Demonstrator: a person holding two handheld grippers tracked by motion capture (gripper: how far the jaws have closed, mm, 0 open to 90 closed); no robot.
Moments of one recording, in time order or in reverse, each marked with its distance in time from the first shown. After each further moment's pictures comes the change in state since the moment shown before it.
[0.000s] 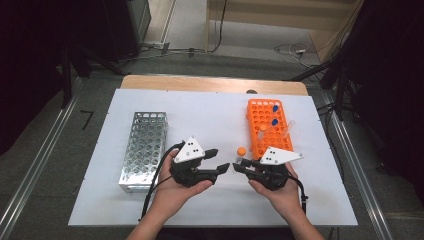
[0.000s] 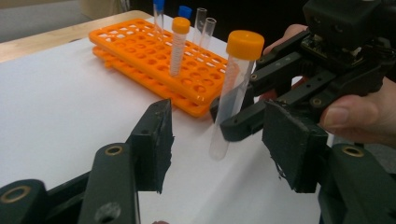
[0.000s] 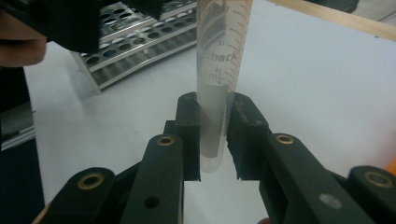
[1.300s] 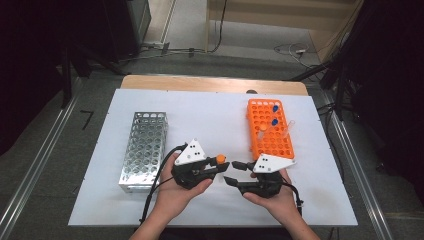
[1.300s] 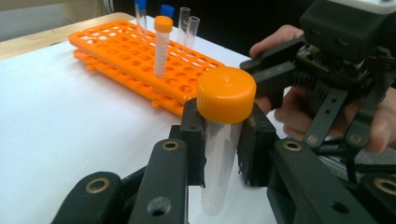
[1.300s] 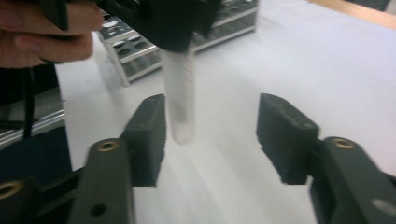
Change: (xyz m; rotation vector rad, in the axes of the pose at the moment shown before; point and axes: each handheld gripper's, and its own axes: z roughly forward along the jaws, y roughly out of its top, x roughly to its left) left arm 0.003 -0.004 0.000 -0.006 -0.048 0.028; right arm 0.013 -0.005 0.000 0.004 0.036 -0.021
